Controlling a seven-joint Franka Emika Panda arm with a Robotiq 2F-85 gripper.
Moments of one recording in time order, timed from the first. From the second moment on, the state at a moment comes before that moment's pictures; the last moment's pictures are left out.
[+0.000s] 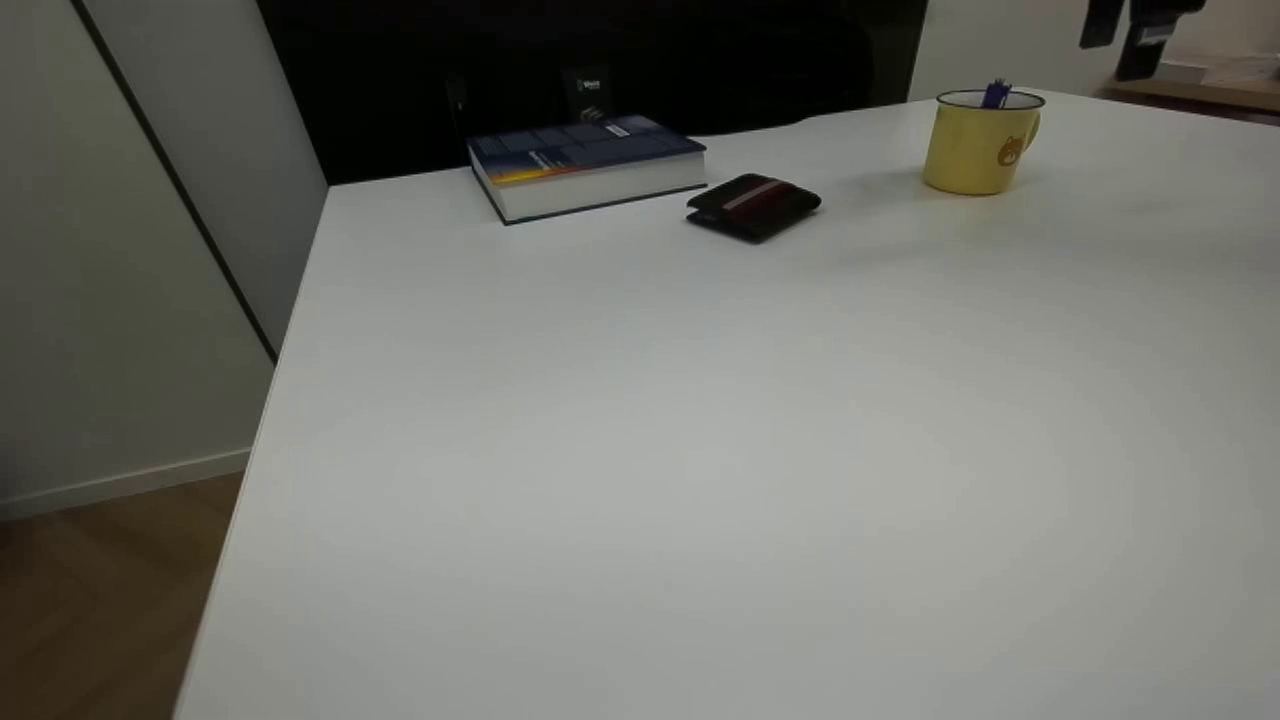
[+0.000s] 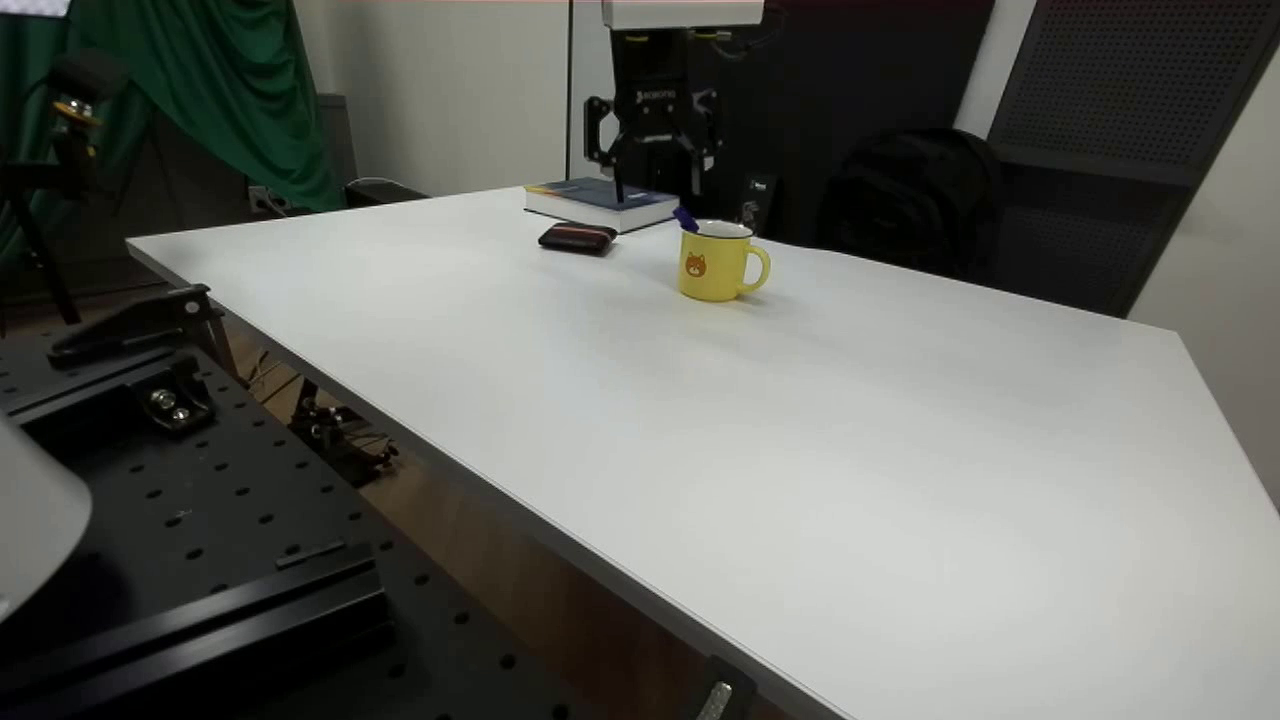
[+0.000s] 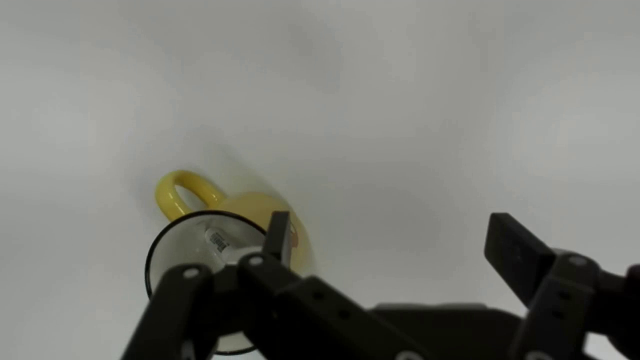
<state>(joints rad) 0.06 0.36 0.06 -2.15 -0.37 2.49 -0.50</state>
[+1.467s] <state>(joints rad) 0.16 0.40 -0.01 -2.10 -0.53 2.23 -0.06</state>
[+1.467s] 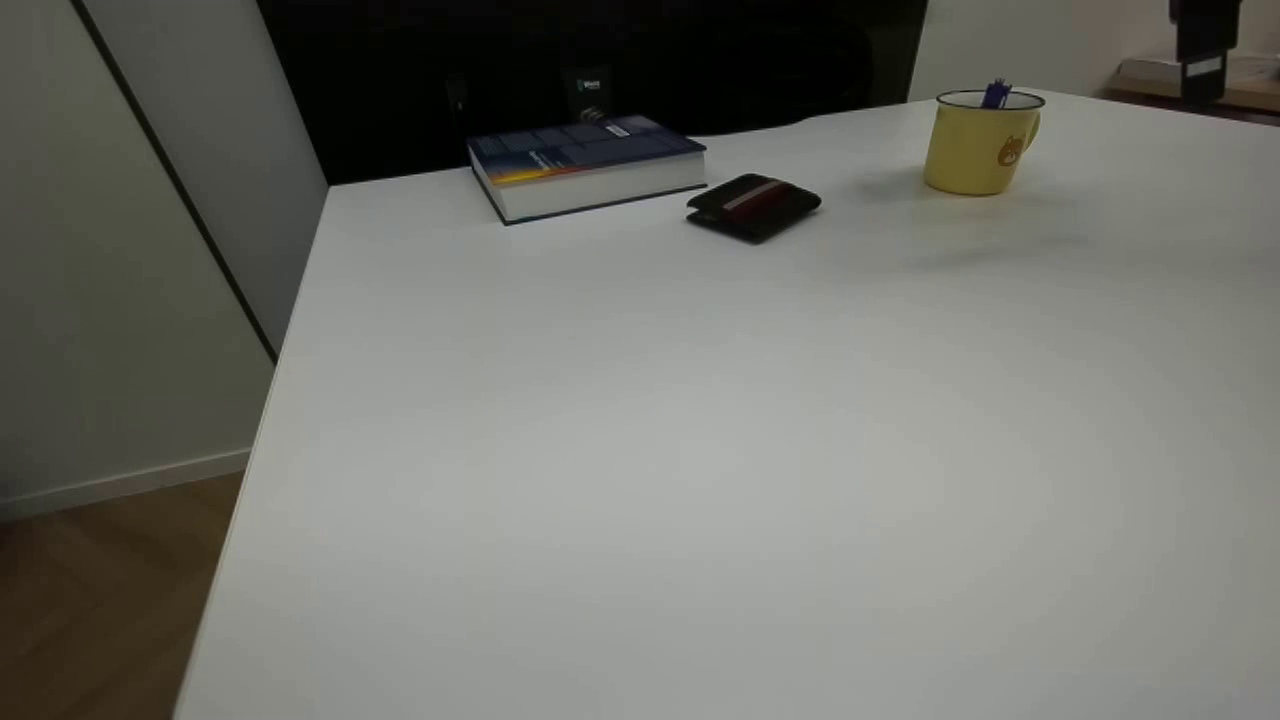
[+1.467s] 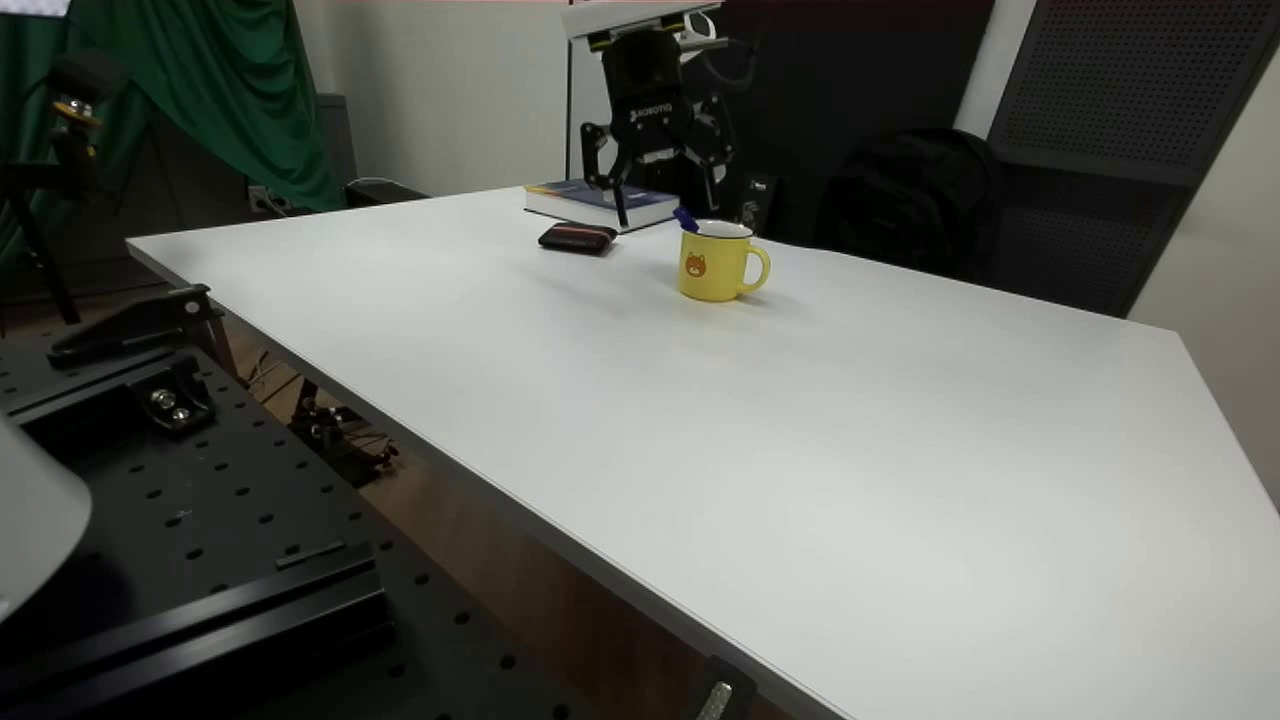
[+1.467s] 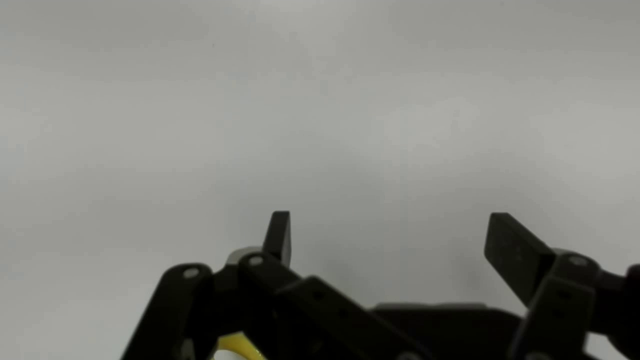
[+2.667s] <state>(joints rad) 0.19 0.46 -0.04 -1.96 -0.95 2.36 0.35</state>
